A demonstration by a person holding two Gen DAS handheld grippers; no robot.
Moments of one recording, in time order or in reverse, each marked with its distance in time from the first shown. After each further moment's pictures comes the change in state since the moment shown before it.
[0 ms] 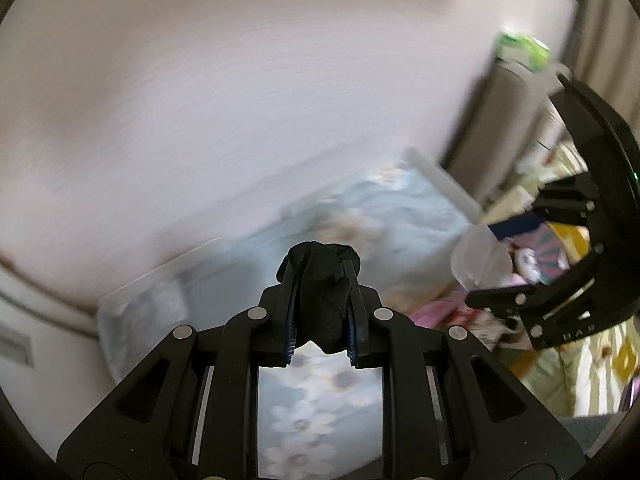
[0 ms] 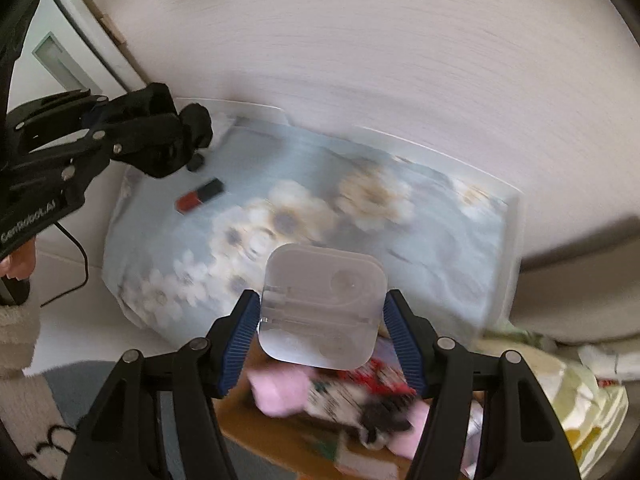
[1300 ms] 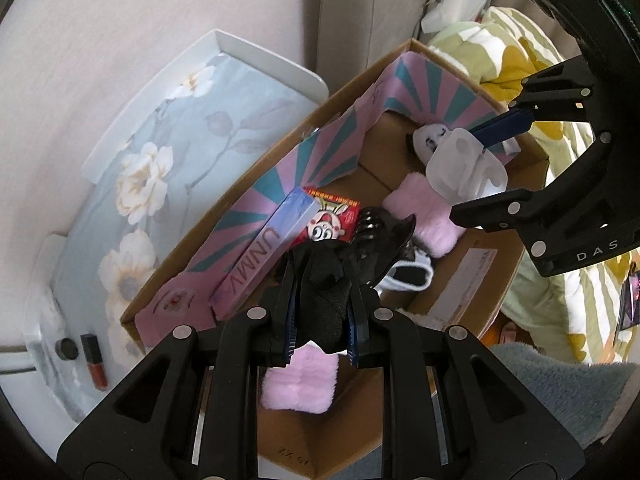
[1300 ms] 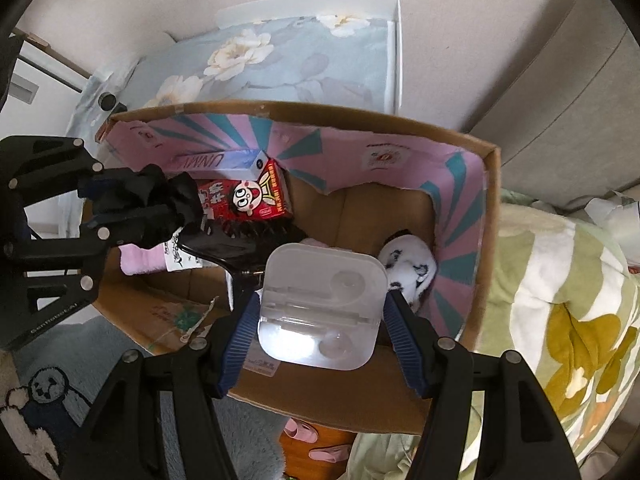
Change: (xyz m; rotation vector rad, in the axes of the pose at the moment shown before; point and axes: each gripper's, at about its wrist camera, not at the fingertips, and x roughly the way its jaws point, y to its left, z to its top) left arm 0.123 -0.198 -0.044 0.287 0.350 -0.156; right arm 0.037 -0.120 -0.146 0.215 0.181 0.004
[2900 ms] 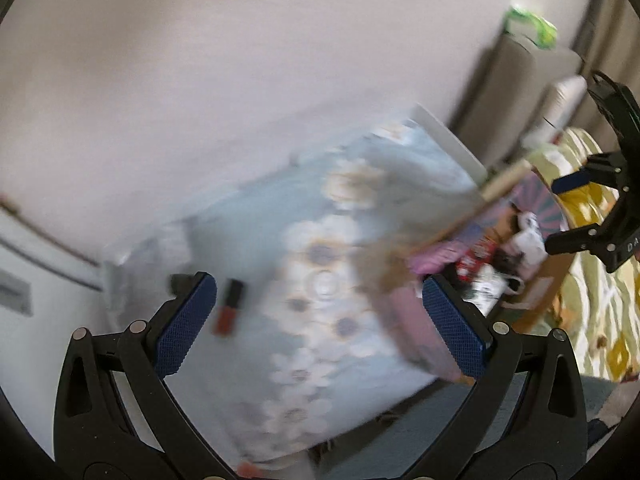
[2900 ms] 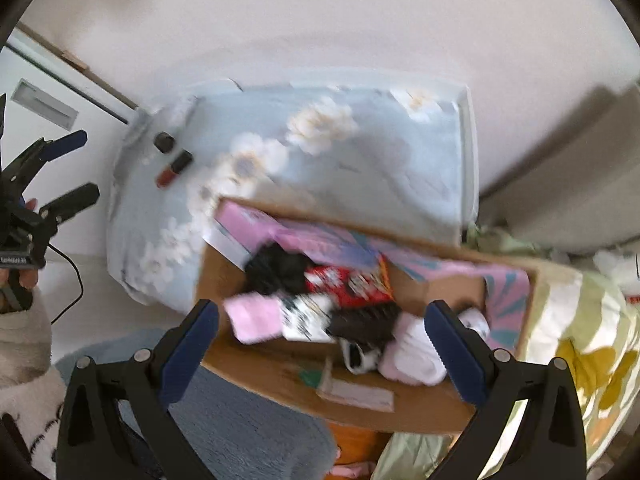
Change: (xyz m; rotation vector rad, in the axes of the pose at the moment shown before) left arm -0.135 0.194 -0.101 -0.344 -0.242 0.159; right arm -0.065 0.095 0.068 -0.007 -0.093 0.019
